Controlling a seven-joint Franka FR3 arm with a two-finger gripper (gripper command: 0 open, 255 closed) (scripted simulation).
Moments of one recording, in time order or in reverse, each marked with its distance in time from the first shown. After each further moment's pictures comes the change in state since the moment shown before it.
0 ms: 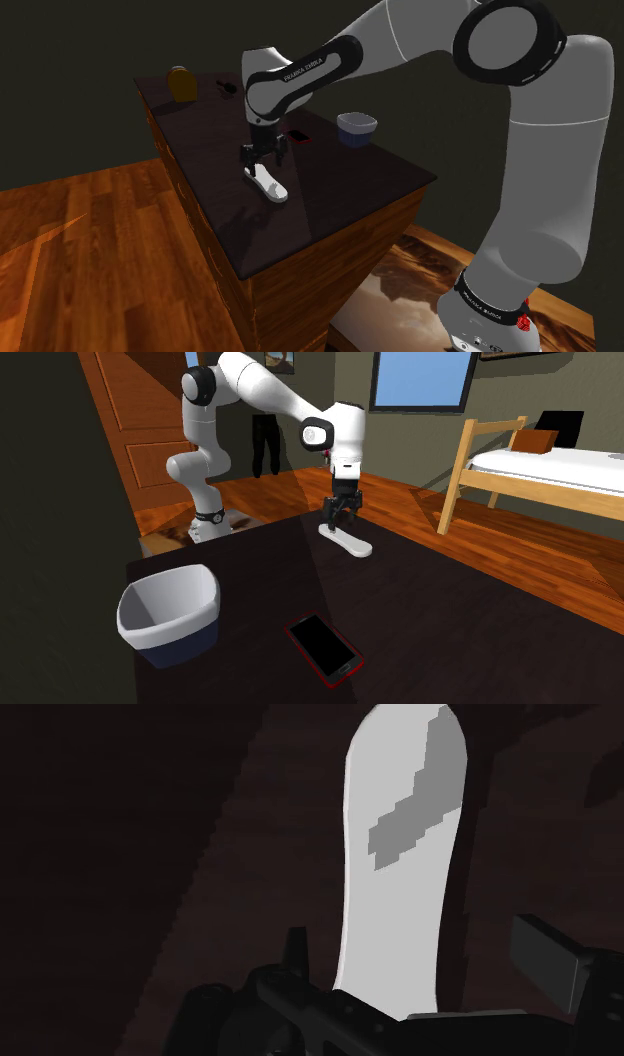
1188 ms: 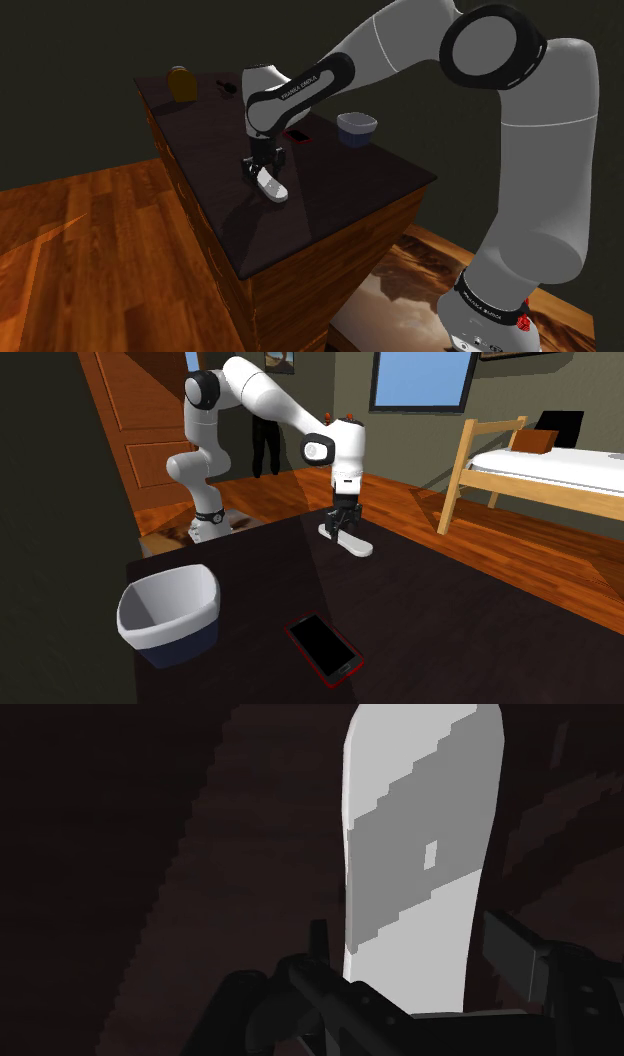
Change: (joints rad) arm 0.005 0.057 -0.006 -0.021 -0.015 0.079 0.014
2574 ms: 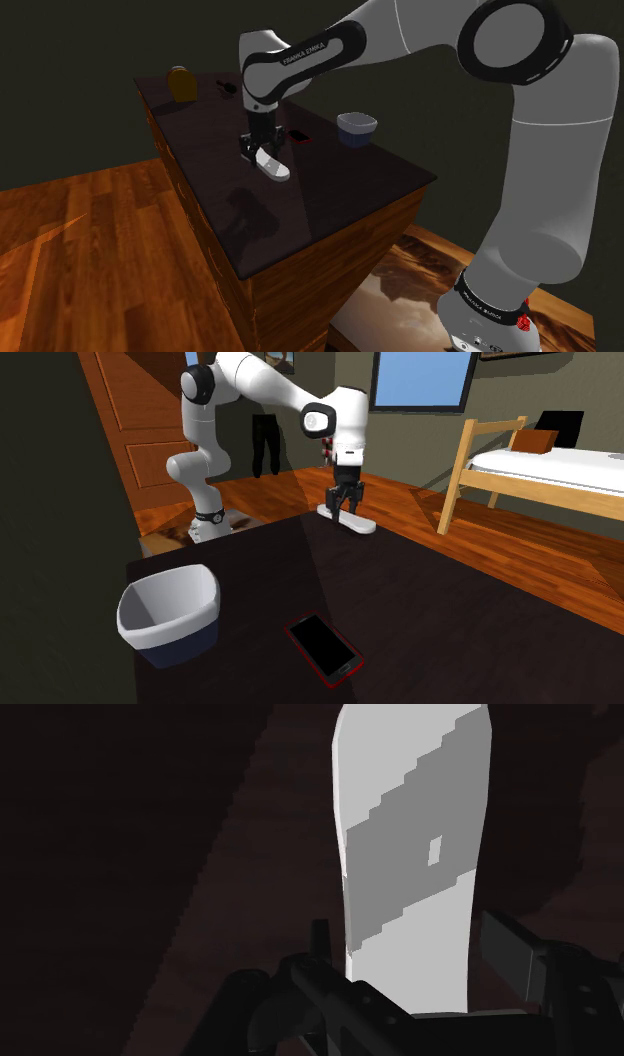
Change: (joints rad) arm -0.004 -0.076 0.009 0.086 0.021 -0.160 -0.016
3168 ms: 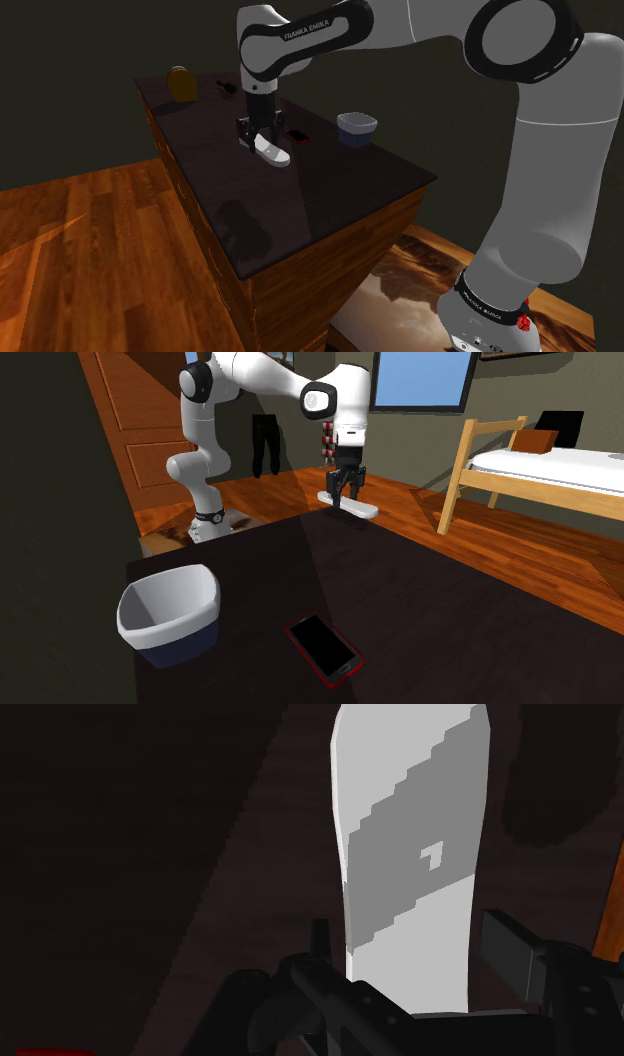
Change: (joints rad) arm 0.000 -0.027 0.003 0.081 0.008 -0.108 -0.008
